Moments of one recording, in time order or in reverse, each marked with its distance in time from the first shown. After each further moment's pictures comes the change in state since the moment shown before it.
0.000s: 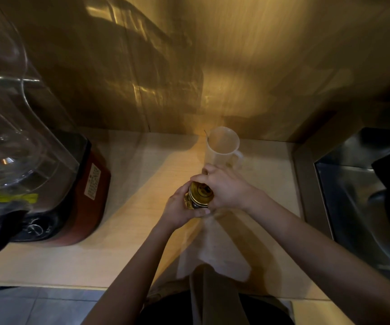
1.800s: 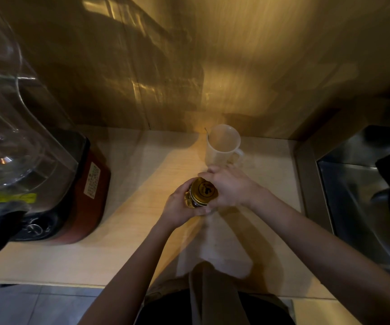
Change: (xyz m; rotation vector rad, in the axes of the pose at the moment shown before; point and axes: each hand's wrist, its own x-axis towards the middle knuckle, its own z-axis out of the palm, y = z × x) left_hand -0.002 0.005 -0.002 0.018 -0.013 0.040; right_hand 0.003 0.012 0.006 -0.008 -0.057 0.017
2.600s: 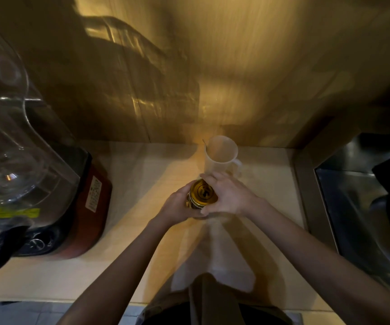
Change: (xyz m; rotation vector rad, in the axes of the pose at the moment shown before) left_hand 0.022 0.020 -0.020 0.200 -0.147 -0.004; right_hand -0.005 0.003 0.003 0.288 0.035 0.117
